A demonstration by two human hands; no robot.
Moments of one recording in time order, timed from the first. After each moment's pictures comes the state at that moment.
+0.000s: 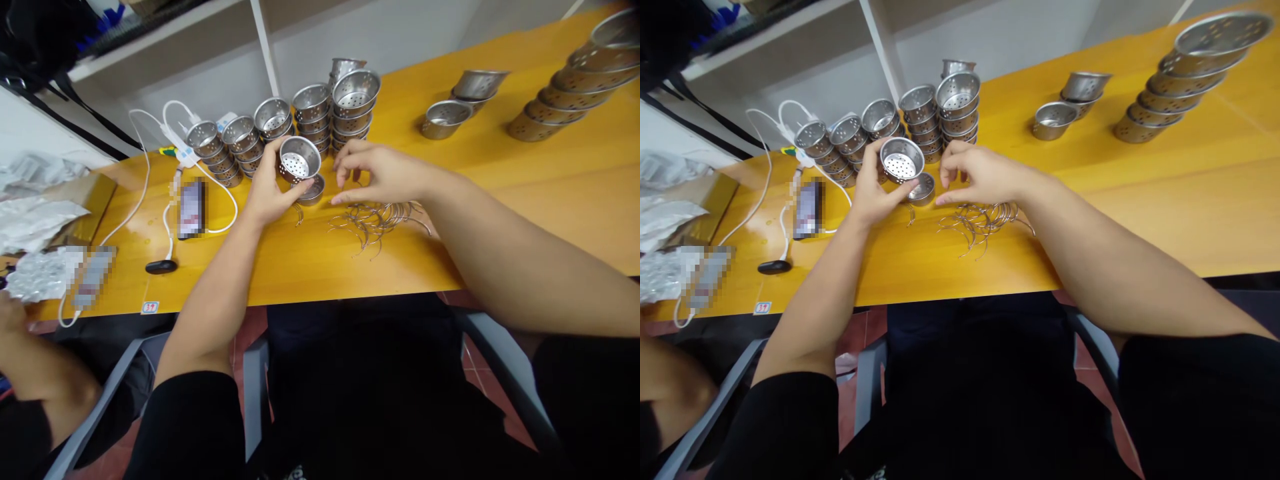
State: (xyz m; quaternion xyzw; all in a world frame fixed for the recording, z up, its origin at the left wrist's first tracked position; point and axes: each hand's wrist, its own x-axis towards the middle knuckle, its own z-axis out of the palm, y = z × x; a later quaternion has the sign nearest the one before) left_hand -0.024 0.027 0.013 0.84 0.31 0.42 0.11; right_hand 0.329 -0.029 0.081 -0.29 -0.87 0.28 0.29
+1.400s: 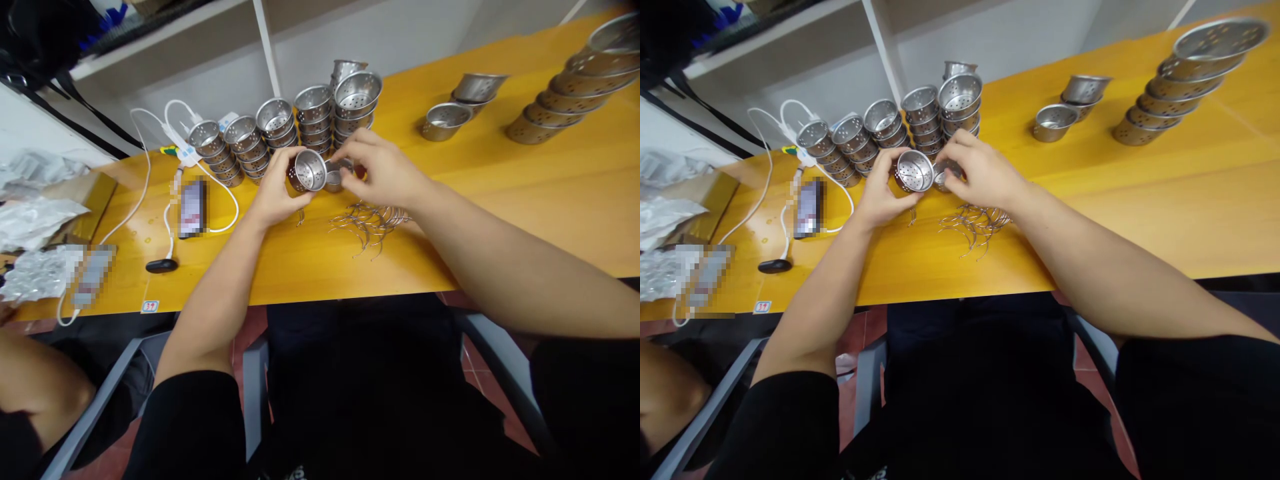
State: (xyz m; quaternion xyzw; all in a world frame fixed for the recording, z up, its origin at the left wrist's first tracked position) left_hand -0.014 0.010 0.025 0.87 0.31 0.36 0.11; right_hand 0.312 -0.031 0.053 -0.36 -0.83 0.16 0.39
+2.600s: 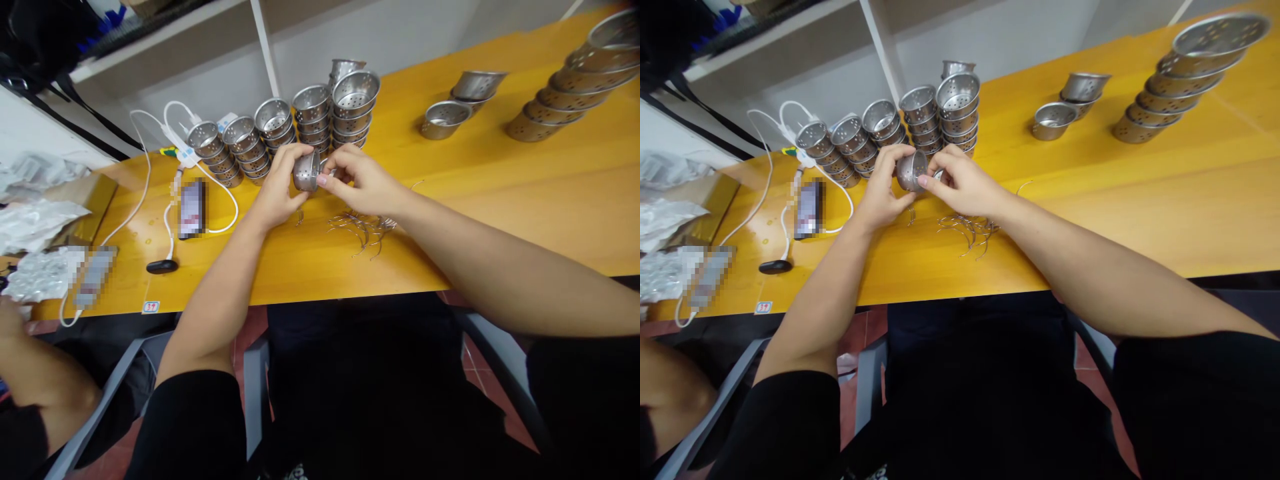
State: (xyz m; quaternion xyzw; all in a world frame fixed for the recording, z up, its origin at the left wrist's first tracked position) left_hand -0.009 0.011 0.027 0.89 0.26 0.37 0.11; right_hand 0.284 -0.044 0.045 -0.33 -0.79 0.27 0.44
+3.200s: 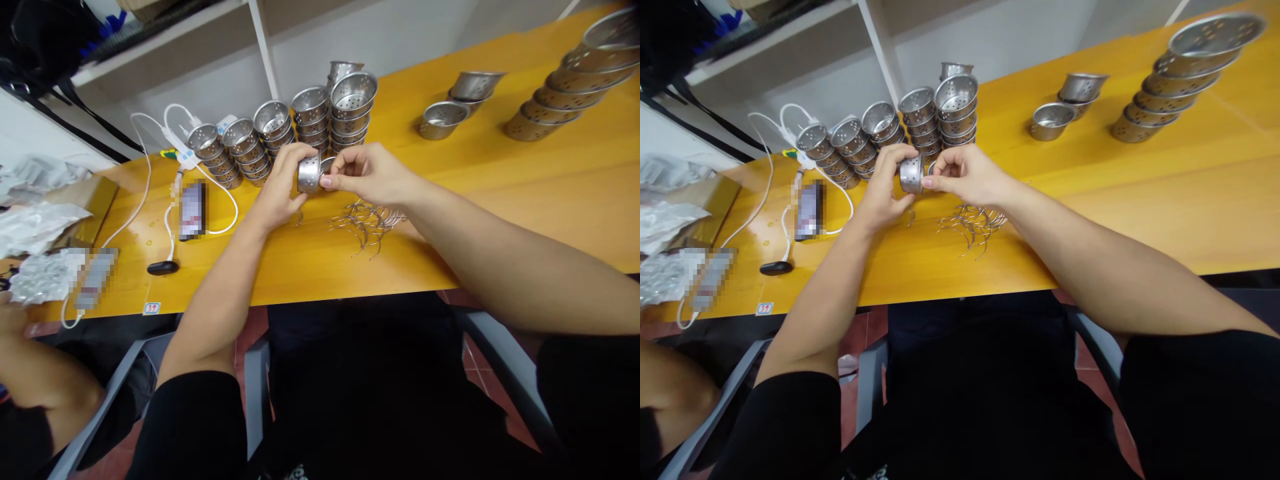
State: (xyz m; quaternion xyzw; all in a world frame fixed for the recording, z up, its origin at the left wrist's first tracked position) left_hand -0.003 0.002 0.036 0.89 0.25 0.36 0.09; right_hand 0.292 -0.034 0.058 -0.31 -0.71 0.46 0.44
